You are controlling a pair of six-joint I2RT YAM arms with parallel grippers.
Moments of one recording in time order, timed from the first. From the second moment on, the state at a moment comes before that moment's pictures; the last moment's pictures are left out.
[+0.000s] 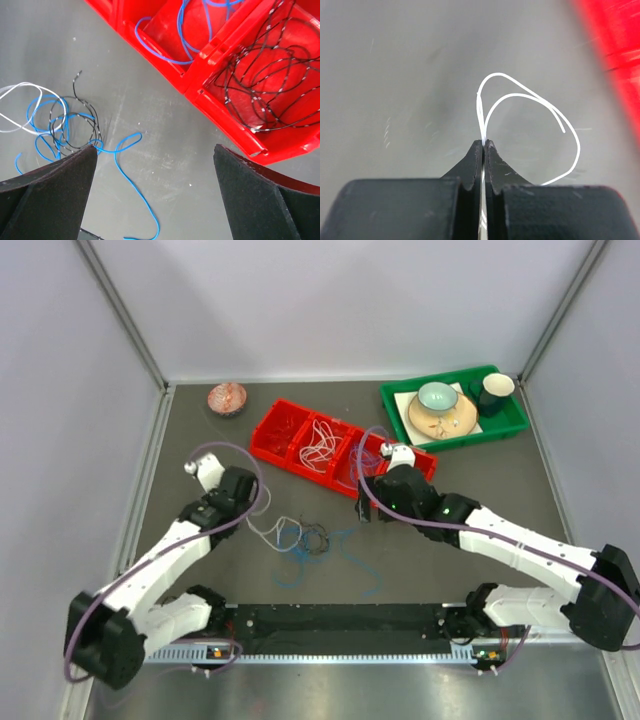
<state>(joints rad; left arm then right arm) -0.45 1.10 0.64 -0.54 -0.55 -0.95 0.86 1.17 0.83 -0.36 0.27 0.53</state>
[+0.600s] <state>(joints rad) -0.45 1.09 1.17 -0.41 -0.45 -0.54 0.87 1.05 0.82 -0.37 0.36 0.54</state>
